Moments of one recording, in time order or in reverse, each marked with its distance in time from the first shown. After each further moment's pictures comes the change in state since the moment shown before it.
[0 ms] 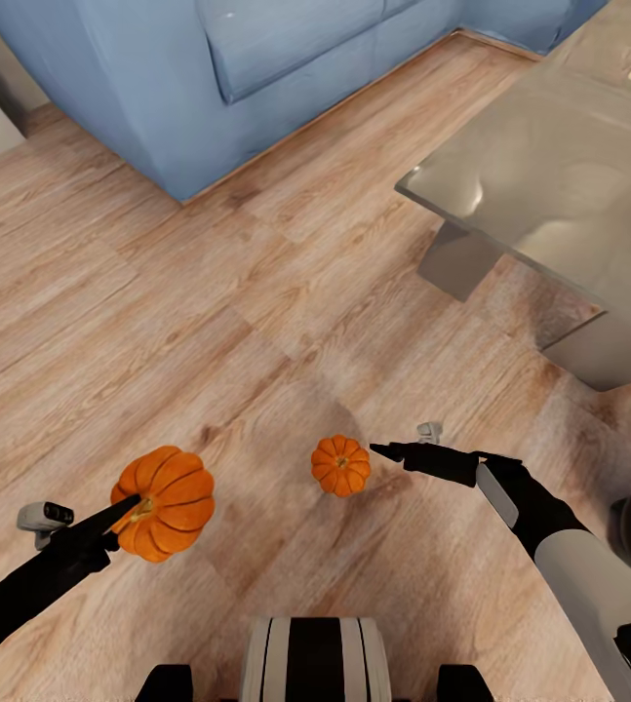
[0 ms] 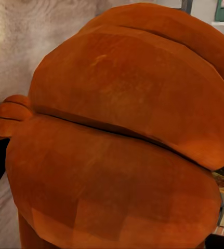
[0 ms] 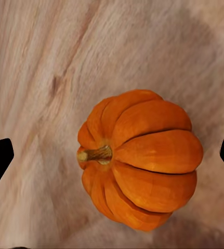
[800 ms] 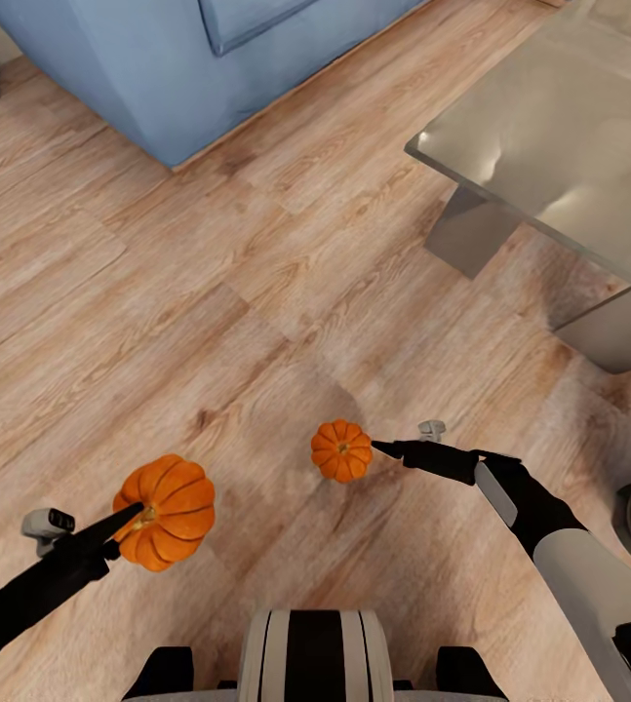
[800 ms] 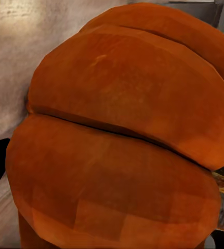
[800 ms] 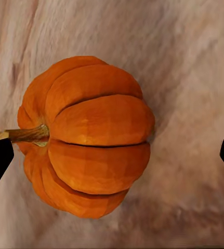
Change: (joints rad) left arm 0.017 0.003 0.000 0.006 -0.032 -0.001 0.003; right arm -0.002 0.005 -0.005 -0.005 -0.003 -0.002 -0.088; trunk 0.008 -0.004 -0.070
